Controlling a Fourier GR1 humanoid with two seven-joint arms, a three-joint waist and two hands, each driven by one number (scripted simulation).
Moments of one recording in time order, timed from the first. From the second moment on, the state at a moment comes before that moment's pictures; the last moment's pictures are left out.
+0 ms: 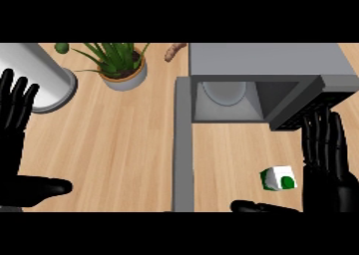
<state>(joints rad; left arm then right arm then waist) -0.05 0.17 0.15 -1.97 0.19 -0.08 0.04 0.16 -0.01 0.26 -2.11 0.15 -0.30 -0.02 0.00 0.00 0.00</state>
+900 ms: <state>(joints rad) 0.23 0.13 0.20 -2.11 0.29 -0.22 0.02 0.32 0.00 0.57 -2.05 0.33 -0.69 -0.14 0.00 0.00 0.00</state>
